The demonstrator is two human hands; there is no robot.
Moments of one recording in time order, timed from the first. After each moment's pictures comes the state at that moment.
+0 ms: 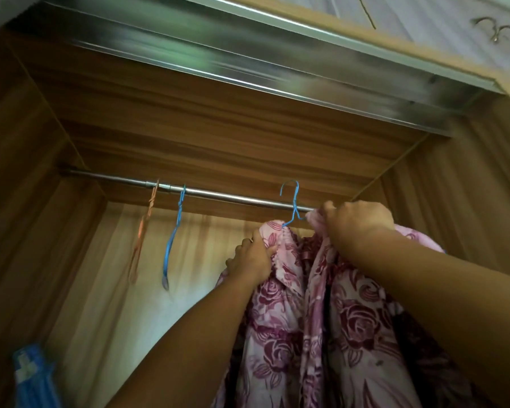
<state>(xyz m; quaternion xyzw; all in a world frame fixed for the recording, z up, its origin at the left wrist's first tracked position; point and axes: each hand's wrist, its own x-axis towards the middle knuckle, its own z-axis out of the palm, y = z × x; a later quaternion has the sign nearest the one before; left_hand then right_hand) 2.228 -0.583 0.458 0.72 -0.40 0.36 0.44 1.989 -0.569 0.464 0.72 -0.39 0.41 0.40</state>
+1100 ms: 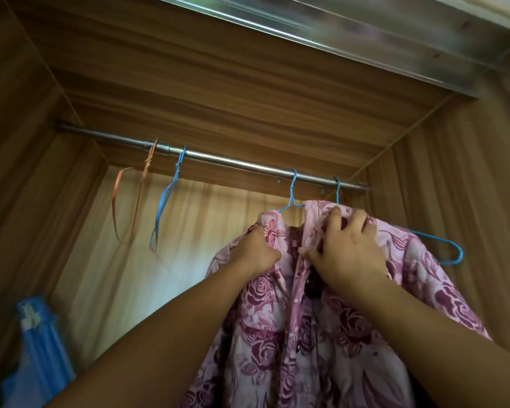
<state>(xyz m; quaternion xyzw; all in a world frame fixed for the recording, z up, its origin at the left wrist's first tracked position) 2.228 -0.588 0.410 0.68 -0.46 0.25 0.51 2.053 -0.646 0.391 0.73 -0.33 0.56 0.19</state>
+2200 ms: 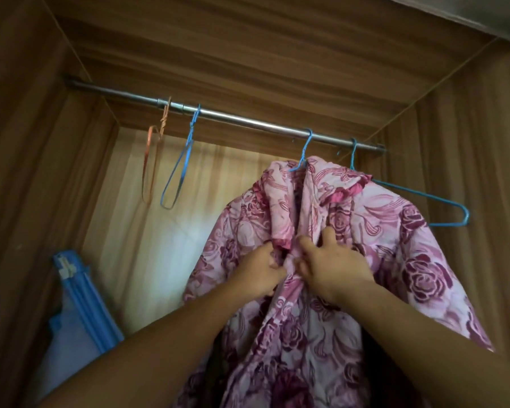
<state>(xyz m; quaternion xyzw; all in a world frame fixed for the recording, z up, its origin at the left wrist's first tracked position) 2.232 -0.558 0.296 0.64 -0.56 0.13 0.51 2.082 -0.646 0.317 0.85 -0.23 0.41 0.22</state>
